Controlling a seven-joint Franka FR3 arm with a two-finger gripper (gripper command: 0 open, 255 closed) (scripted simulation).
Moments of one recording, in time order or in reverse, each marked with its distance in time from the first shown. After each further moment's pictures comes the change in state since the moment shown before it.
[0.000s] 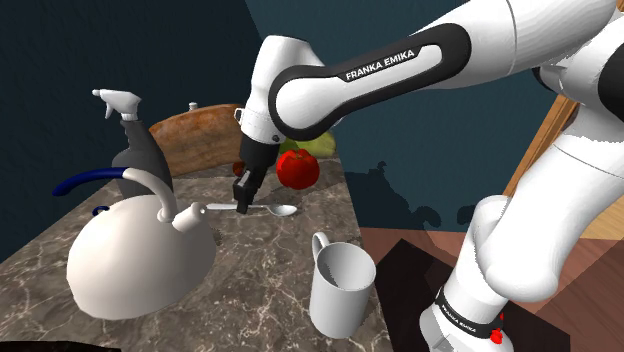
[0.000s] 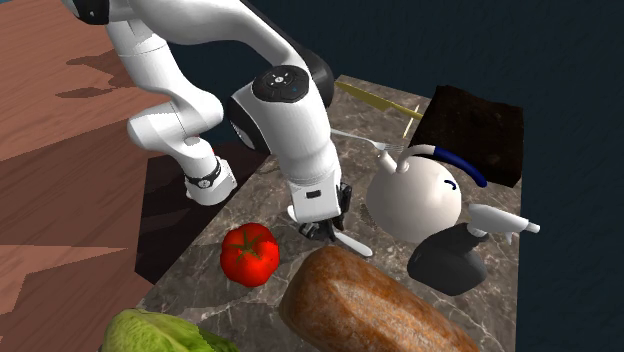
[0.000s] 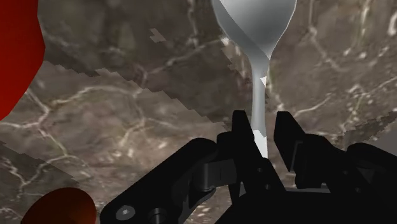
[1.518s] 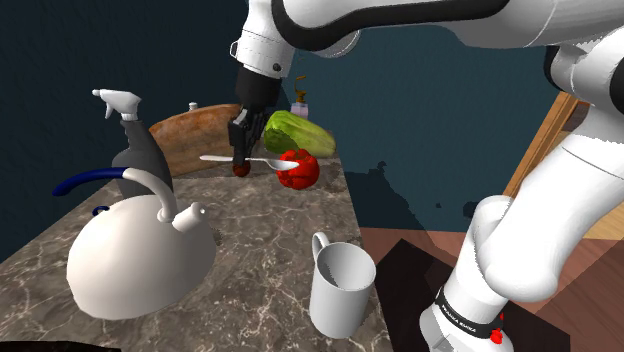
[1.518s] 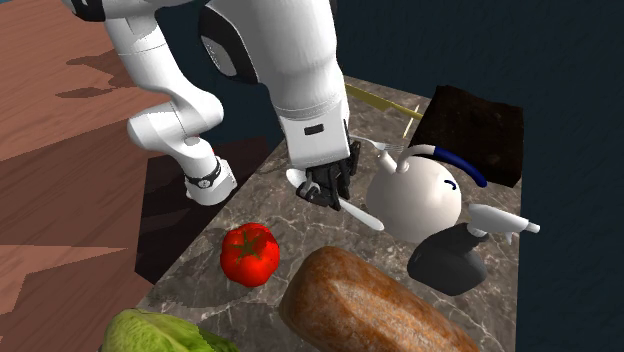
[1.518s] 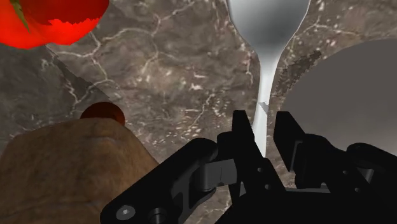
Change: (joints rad) arm -0.011 -0.043 -0.017 0.260 -0.024 -0.301 0.039
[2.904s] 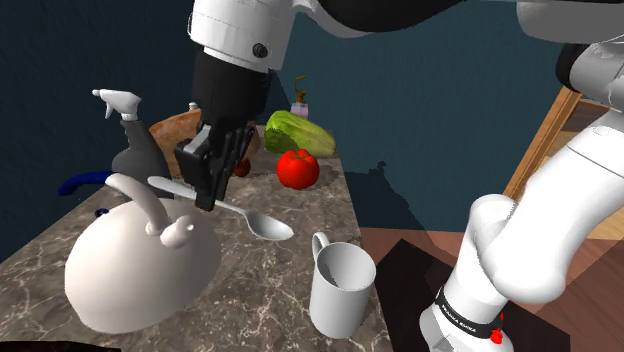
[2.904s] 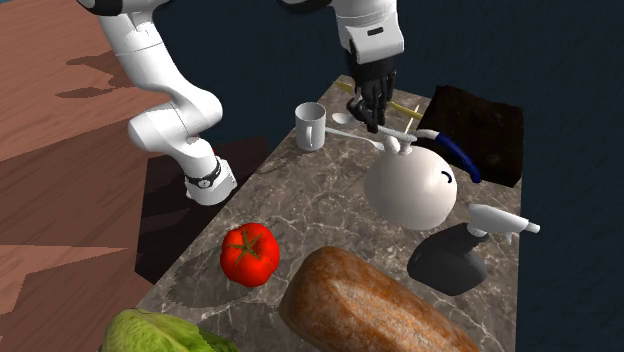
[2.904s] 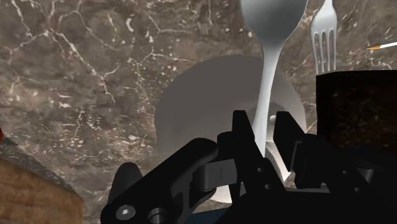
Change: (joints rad) arm 0.111 -0.055 0.219 0.049 -0.010 -0.050 0.344
